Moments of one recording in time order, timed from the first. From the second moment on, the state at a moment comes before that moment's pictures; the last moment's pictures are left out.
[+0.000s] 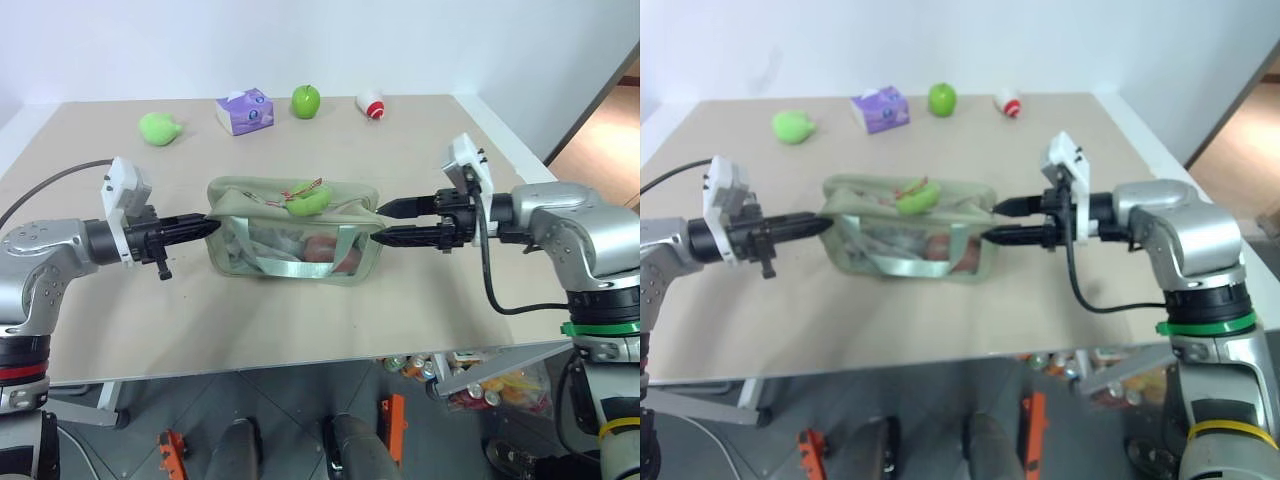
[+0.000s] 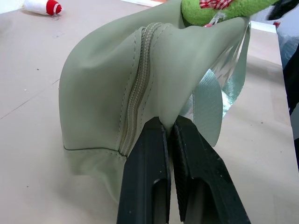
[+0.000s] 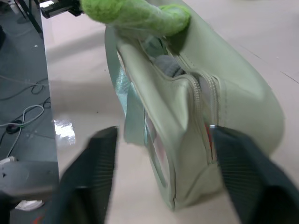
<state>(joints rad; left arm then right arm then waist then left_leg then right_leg) -0.51 0.81 0.19 -0.02 -0.60 0.61 -1.12 -0.83 -0.85 0.03 -0.01 0.56 0.82 1.27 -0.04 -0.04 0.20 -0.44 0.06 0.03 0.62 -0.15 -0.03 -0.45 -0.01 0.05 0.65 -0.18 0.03</state>
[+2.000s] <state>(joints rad) -0.50 0.80 0.20 -0.05 -0.62 0.62 -1.09 -1.07 -0.60 0.24 0.16 0.09 0.04 1.28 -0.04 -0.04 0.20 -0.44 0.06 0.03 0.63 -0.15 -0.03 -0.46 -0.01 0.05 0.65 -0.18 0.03</state>
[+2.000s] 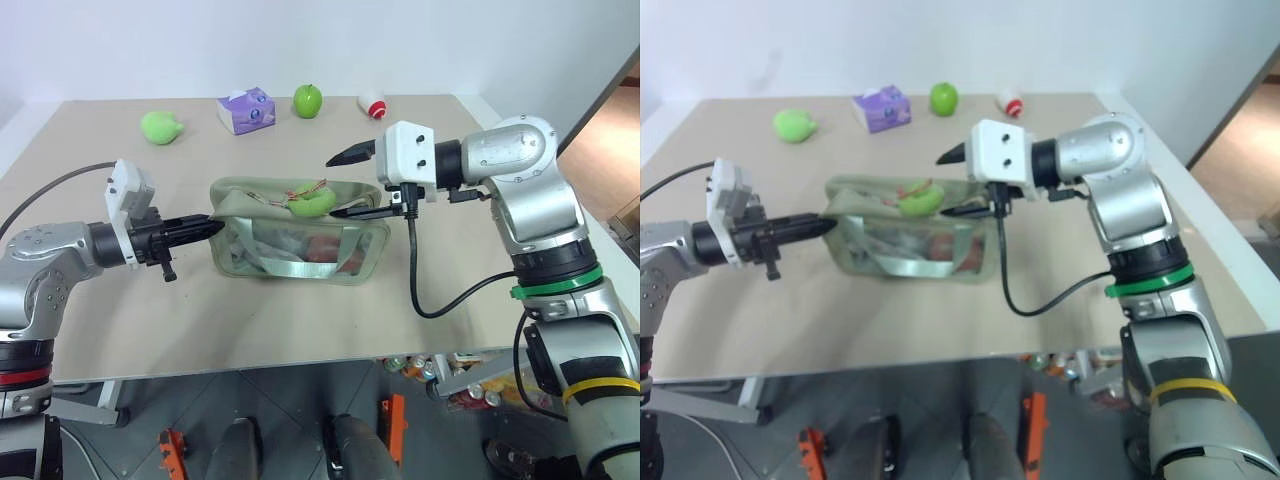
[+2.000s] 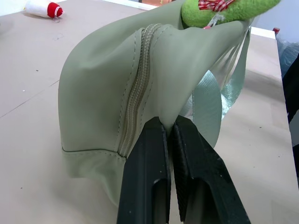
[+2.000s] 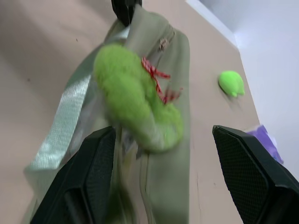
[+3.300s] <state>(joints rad) -0.50 0.79 0.19 -0.05 -0.63 0.62 -1.08 -1.26 -0.71 0.18 0.43 0.09 0.00 1.31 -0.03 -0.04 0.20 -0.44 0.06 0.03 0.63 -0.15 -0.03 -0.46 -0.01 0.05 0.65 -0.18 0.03</state>
